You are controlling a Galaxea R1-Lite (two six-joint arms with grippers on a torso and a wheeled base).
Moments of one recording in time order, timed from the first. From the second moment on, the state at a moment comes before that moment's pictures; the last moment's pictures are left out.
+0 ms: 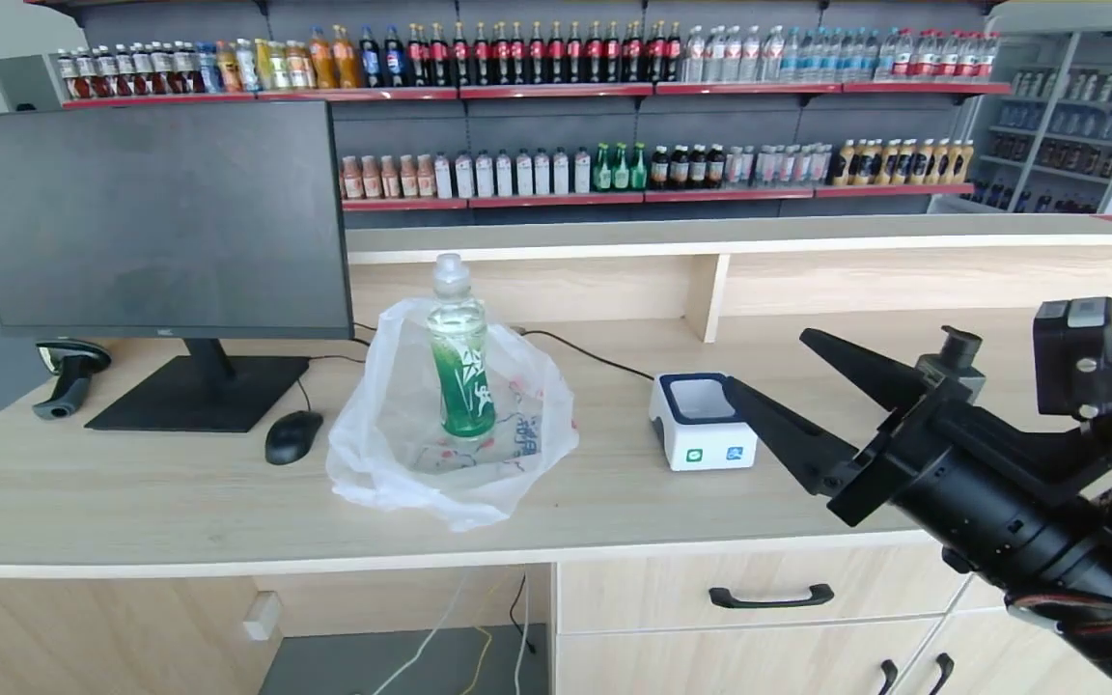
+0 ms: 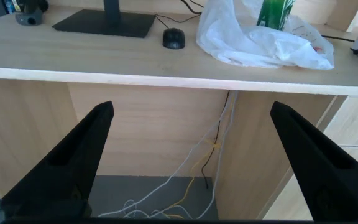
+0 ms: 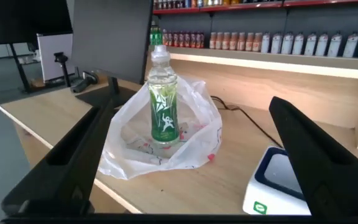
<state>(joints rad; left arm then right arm) 0.00 0.00 0.00 0.01 0.00 0.00 0.59 1.60 -0.32 -1.57 0.09 0.04</state>
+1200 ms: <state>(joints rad) 0.00 0.00 0.00 0.01 0.00 0.00 0.58 1.70 -0.37 -1.57 0.09 0.01</state>
